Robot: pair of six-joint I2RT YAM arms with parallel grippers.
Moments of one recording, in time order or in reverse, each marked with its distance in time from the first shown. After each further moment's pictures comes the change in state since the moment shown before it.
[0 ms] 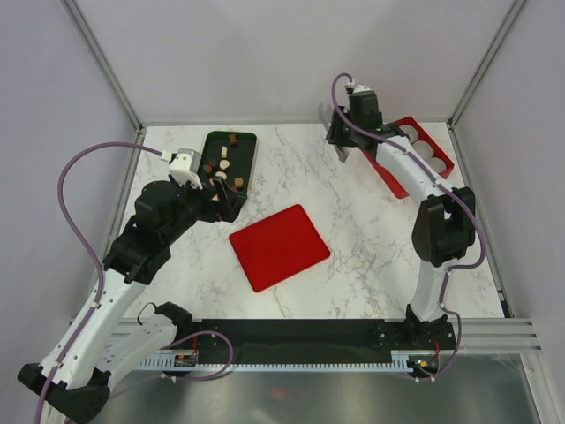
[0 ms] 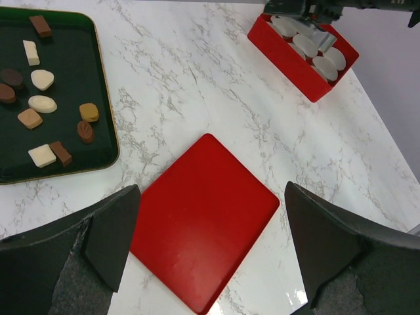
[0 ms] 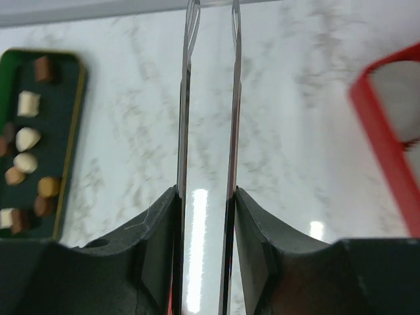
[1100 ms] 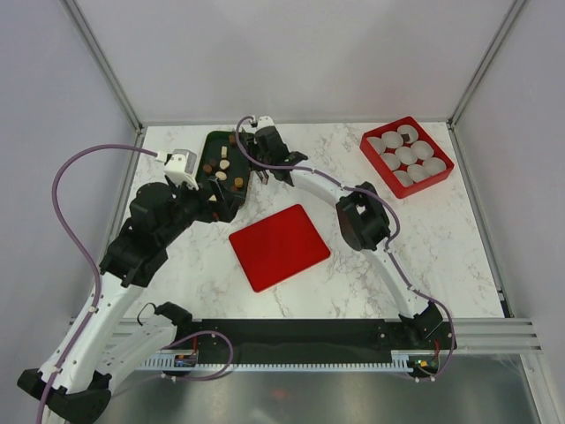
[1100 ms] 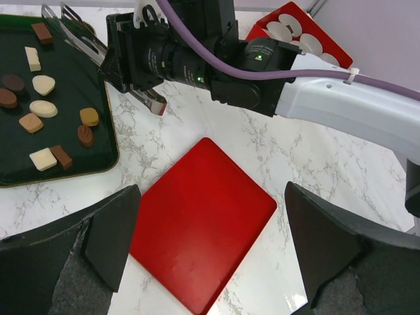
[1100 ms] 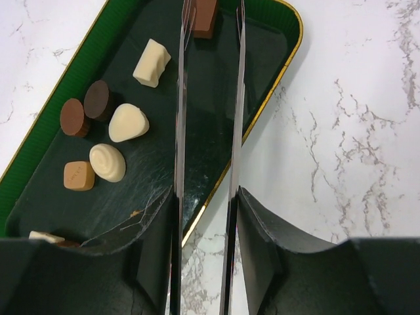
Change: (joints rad) left arm 0.019 -0.023 0.000 0.001 0.022 0.000; right arm 0.436 0.603 0.473 0.243 0.090 -0.049
